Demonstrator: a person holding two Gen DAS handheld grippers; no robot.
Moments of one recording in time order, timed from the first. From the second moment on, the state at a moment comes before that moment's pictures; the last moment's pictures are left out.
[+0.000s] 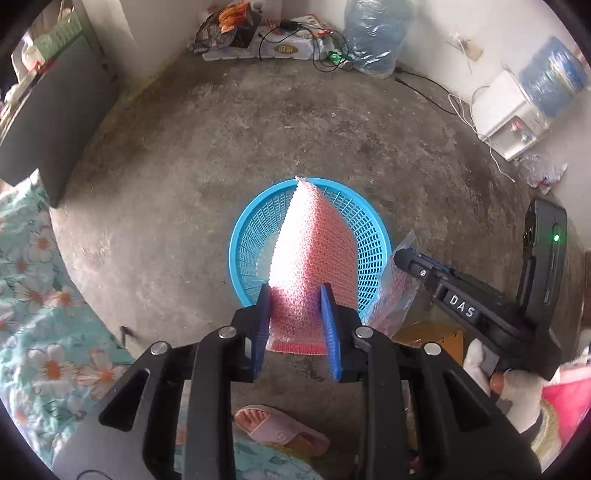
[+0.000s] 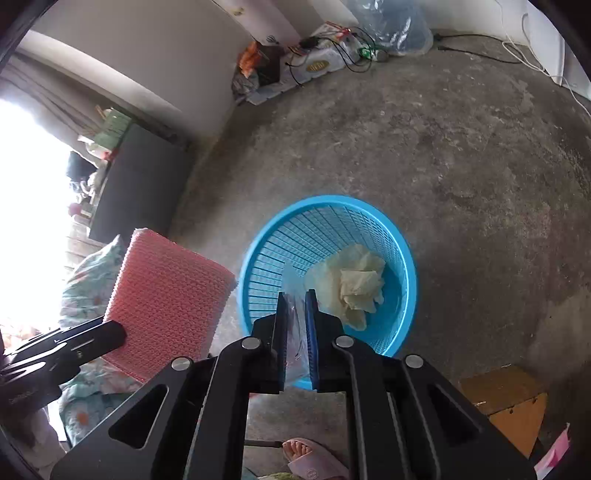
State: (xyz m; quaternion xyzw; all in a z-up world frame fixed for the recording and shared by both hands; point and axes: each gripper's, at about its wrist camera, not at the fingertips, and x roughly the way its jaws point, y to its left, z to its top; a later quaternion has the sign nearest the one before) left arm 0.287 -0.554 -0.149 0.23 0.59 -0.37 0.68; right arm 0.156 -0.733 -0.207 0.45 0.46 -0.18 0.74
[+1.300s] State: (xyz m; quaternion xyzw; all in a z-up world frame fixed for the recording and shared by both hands) left arm 0.159 -0.171 0.078 -0.01 0.36 -0.36 0.86; right arm 0.103 -0.538 0.059 0.20 0.29 -0.06 0.93
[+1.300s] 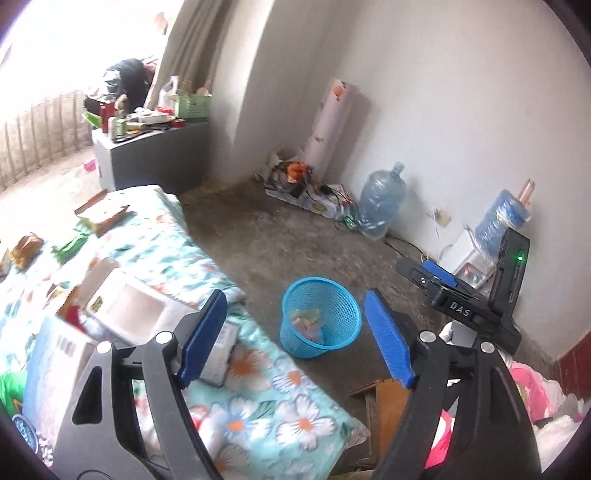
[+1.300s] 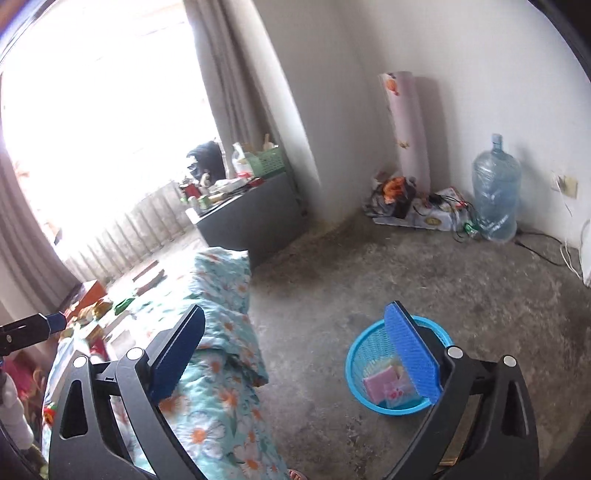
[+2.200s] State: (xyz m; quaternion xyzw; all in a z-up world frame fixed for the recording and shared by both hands) left arm 0.172 0.133 0.033 -0.14 0.35 -0.13 0.92; right arm 0.154 -0.298 0.067 0.34 0.45 0.28 0.78
